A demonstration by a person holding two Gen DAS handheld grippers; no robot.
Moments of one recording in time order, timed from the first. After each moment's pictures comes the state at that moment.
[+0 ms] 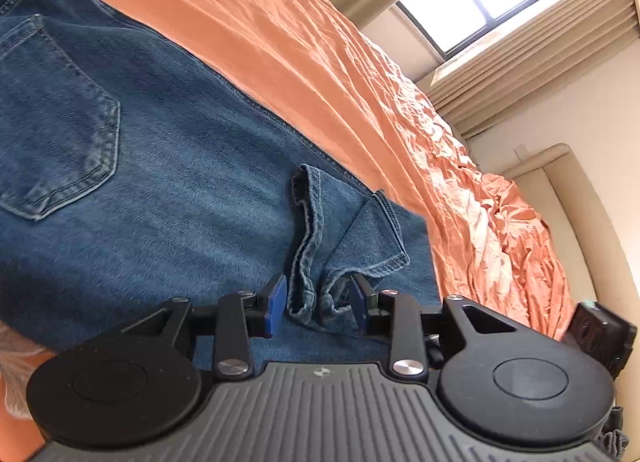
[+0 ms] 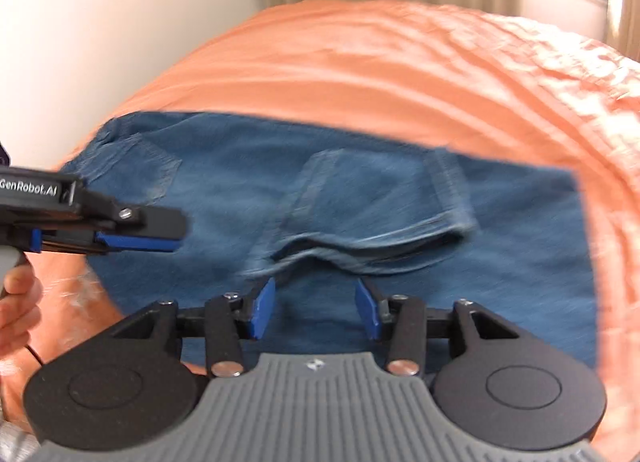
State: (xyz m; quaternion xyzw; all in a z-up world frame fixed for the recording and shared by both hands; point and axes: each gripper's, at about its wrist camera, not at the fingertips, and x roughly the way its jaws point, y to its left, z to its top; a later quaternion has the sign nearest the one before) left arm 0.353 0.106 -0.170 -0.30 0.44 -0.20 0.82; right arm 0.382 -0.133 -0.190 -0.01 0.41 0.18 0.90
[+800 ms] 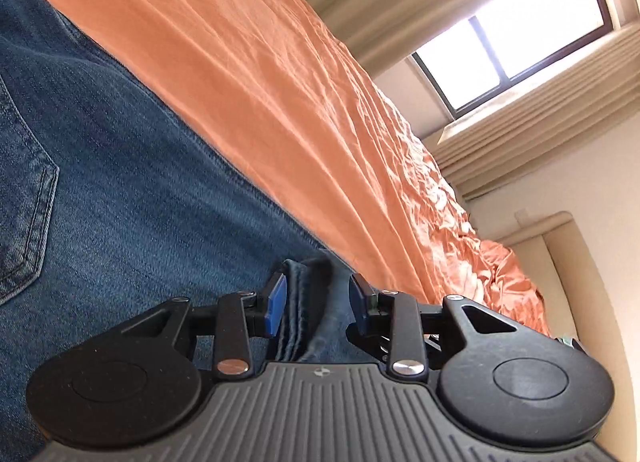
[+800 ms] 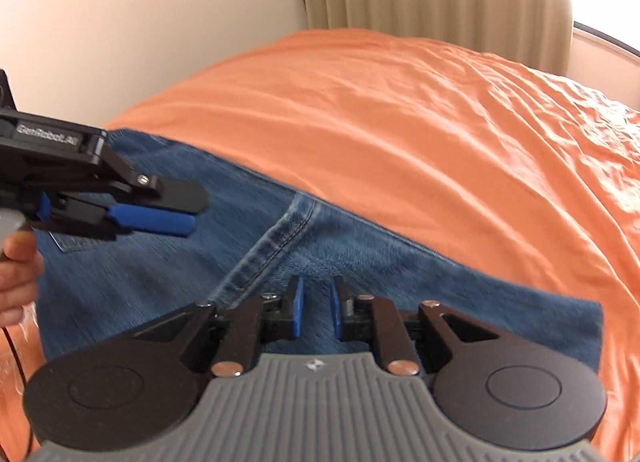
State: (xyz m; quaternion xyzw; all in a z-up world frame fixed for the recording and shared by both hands) left arm 0.412 0.102 -0.175 -0.37 0.39 -0.16 0.83; right arm 0.457 -0.129 -0.197 -0.05 0.35 0.27 0.89
